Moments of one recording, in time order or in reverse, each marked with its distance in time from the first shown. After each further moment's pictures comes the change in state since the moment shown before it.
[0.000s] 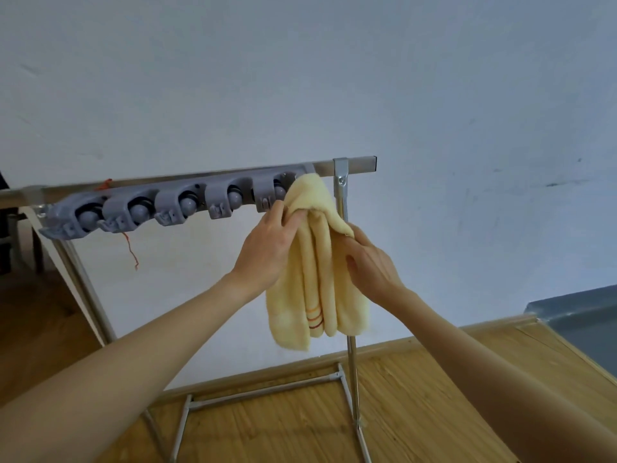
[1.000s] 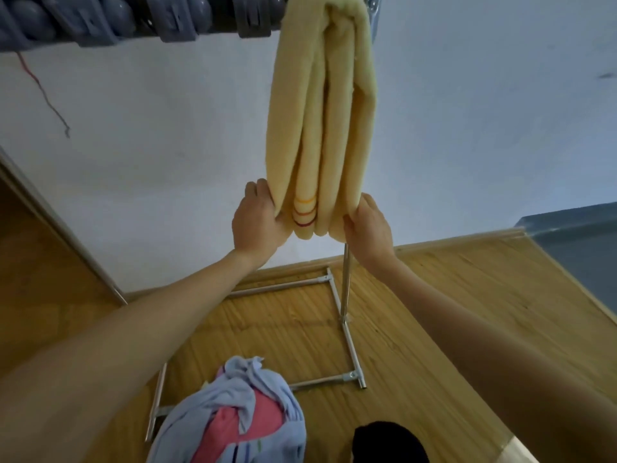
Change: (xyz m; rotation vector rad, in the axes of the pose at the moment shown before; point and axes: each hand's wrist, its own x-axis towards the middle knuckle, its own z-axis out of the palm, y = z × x) left_hand -0.128 -0.003 0.138 -0.293 -0.153 -0.551; right_hand -0.076 0.018 0.143 0.191 0.007 0.395
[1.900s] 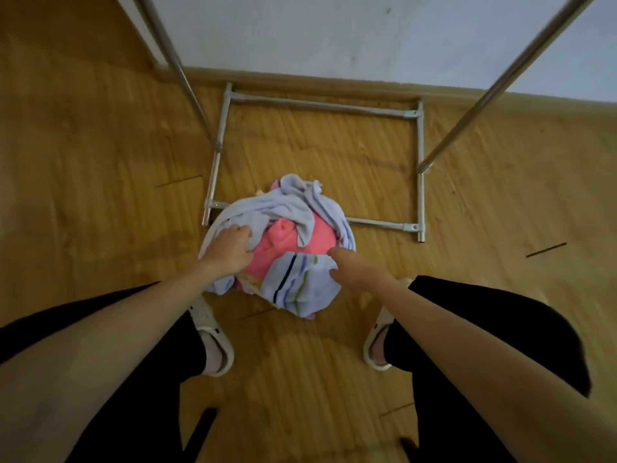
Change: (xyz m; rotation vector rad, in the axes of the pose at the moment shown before) left_hand -0.357 -0.289 0.042 0.136 -0.976 -0.519; right_hand -0.308 0.040 0.264 -0.158 -1.376 0.176
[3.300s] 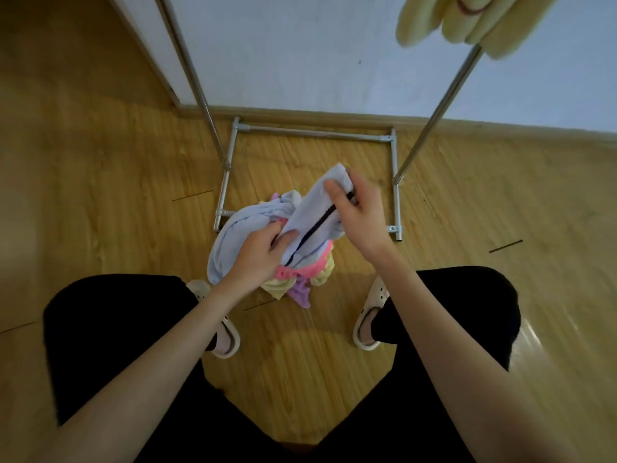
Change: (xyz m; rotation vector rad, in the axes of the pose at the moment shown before) left_hand -0.165 0.118 -0.048 -0.647 0.379 0.315; right_hand -0.195 -0.116 -0.087 0.745 0.874 -0.462
